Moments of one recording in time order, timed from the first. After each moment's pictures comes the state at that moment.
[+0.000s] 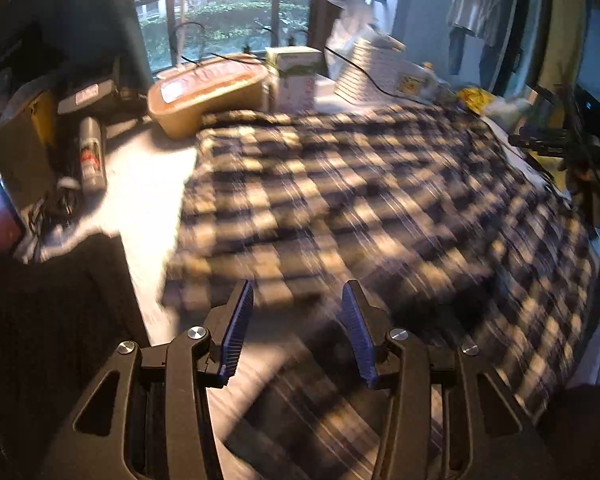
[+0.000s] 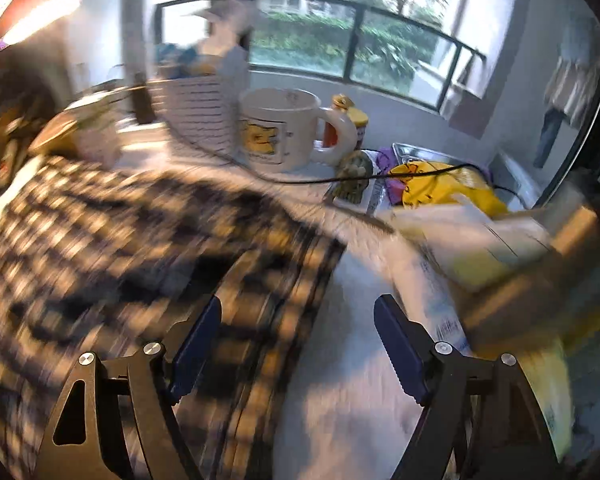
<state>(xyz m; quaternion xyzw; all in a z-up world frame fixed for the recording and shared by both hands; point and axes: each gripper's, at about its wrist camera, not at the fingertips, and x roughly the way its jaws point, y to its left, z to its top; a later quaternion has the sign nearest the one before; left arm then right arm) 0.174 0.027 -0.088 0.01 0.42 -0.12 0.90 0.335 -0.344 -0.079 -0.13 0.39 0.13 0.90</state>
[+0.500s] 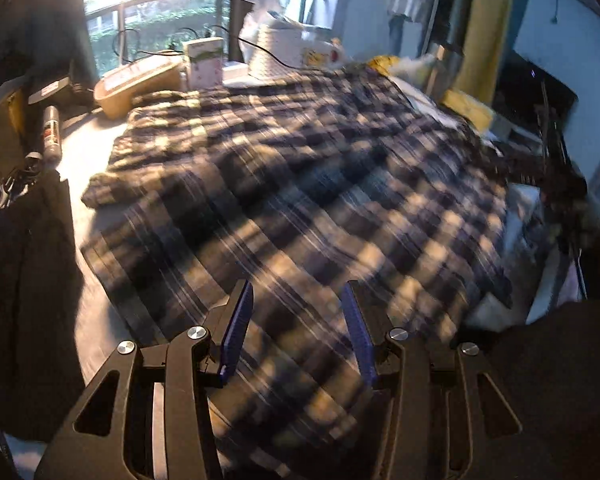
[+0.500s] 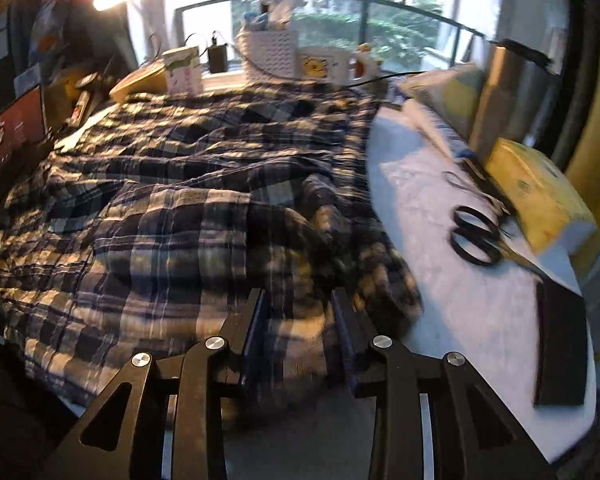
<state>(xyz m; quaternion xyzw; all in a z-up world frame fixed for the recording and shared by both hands) 0.064 -0.031 -0.099 0.03 0.42 -0.20 0.89 0.130 -0.356 -0.130 -0.08 0.40 0.14 0.90</state>
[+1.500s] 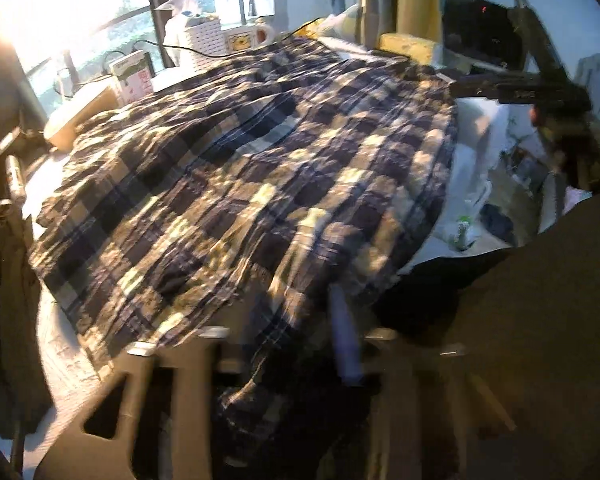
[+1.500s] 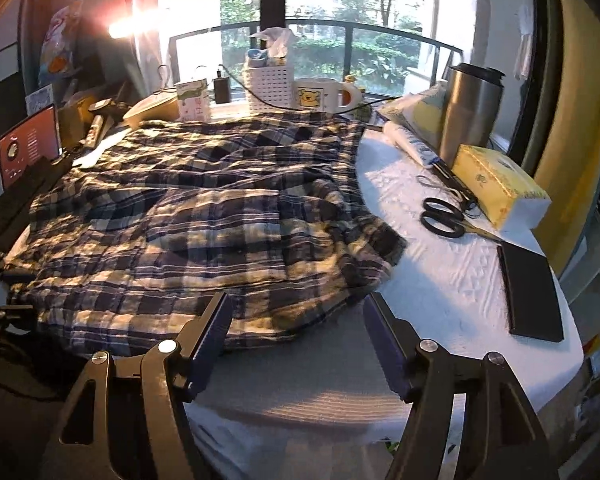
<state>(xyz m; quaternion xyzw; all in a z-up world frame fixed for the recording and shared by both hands) 0.025 -0.086 -0.122 0.12 0.41 -0.25 0.87 0.070 -0.367 -0.109 -0.06 0.36 0.13 0.92</state>
